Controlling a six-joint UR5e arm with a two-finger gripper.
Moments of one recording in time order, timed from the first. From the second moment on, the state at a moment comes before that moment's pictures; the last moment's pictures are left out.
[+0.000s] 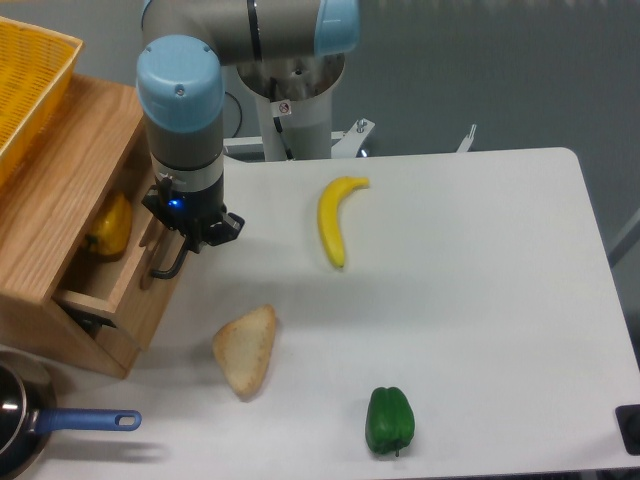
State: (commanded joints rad) arm 2.16 -1.77 -1.47 -1.43 1.42 0.48
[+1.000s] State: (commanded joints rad) arm 2.08 -1.78 -1.47 -1.41 1.41 0.44
